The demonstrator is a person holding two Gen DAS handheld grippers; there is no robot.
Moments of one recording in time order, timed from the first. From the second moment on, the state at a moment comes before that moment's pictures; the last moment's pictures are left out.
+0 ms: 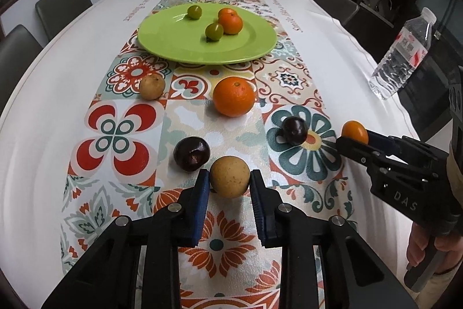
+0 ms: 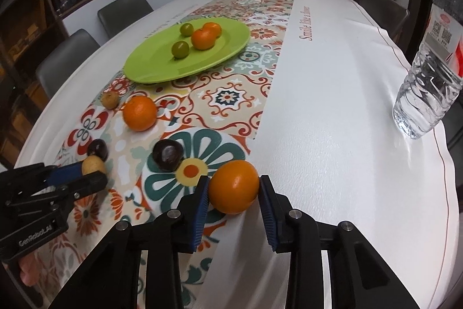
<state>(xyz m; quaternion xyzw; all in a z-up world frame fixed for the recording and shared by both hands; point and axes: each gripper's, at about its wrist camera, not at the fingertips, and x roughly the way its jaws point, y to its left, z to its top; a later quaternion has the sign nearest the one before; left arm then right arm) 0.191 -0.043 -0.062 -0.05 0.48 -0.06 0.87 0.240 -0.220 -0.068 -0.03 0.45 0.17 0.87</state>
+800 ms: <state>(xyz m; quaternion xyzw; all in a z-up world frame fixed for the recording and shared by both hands) 0.166 -0.028 0.001 -0.05 0.40 -0.09 0.91 0.208 -0.196 0.002 -0.04 0.38 0.20 0.90</state>
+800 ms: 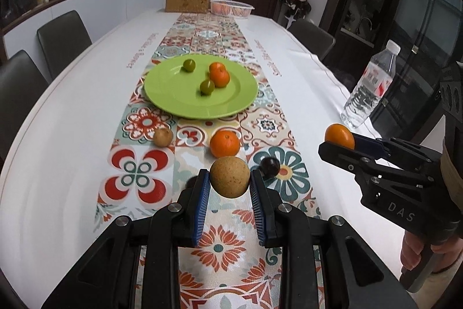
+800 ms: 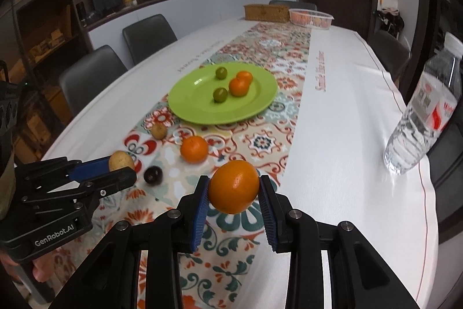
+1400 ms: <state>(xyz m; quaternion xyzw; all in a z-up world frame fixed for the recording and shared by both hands) 0.200 -0.005 0.035 -0.03 0.36 -0.09 0.93 0.243 -0.167 0.032 -0.03 0.35 0.21 0.91</state>
